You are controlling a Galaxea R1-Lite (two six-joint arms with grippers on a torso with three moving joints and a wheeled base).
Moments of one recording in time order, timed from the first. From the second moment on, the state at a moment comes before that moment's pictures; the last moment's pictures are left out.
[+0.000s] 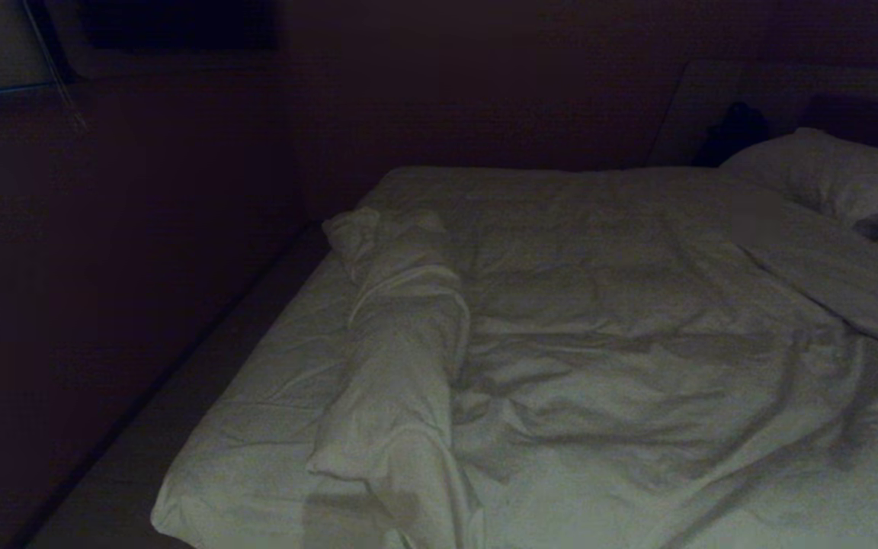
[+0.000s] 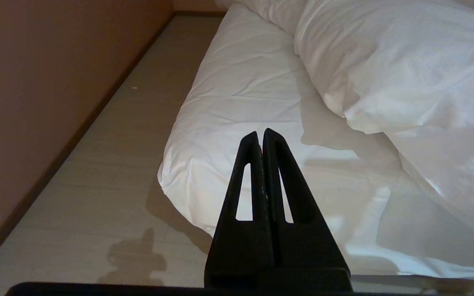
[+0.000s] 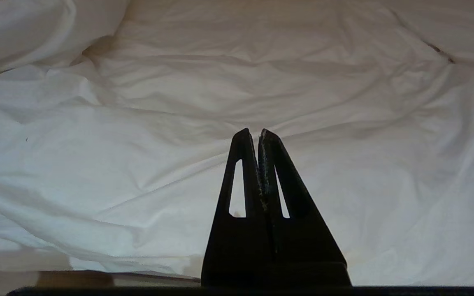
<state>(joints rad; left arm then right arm) 0.00 0.00 -0.02 0.05 0.01 -0.03 -0.01 0.00 -0.05 0.05 0.04 -0.04</state>
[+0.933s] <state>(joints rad) 0.00 0.00 -0.02 0.05 0.01 -0.03 0.00 0.00 0.00 0.00 0.01 -0.01</state>
